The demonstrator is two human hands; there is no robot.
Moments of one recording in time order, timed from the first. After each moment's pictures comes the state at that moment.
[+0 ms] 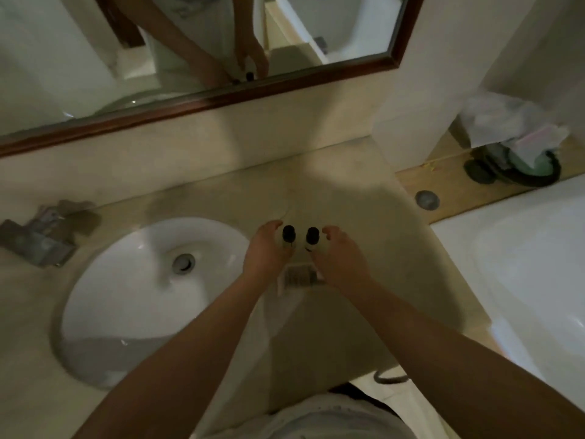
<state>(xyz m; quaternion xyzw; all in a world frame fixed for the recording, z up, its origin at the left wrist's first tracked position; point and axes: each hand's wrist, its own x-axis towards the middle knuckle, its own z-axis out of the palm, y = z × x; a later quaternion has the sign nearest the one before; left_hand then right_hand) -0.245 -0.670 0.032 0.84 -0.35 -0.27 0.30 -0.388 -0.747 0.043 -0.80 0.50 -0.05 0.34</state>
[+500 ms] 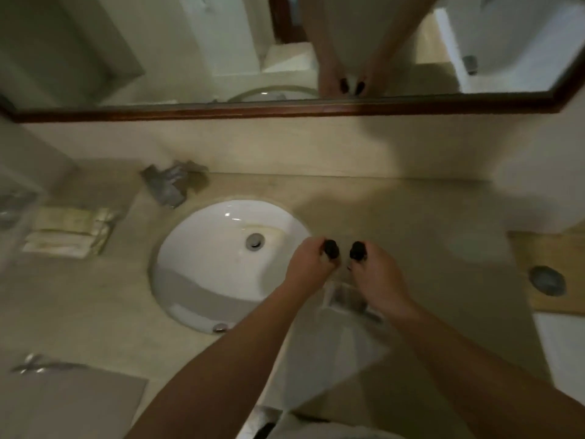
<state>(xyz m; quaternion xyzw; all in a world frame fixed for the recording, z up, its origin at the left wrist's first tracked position) -0.250 -0.655 0.047 0.88 -0.23 -0.22 0.36 -0.341 -0.770 0.032 -0.86 0.34 -0.03 0.38</state>
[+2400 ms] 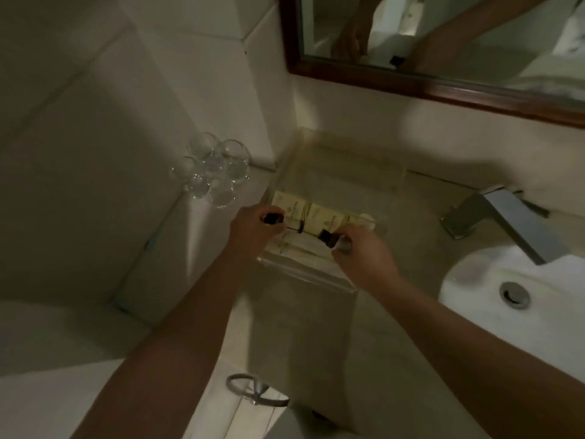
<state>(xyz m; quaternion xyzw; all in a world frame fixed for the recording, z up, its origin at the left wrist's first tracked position) 0.227 -0.039 0.039 0.90 -0.05 -0.14 0.40 0.122 -0.242 0.047 -0.93 0.15 0.08 0.33</state>
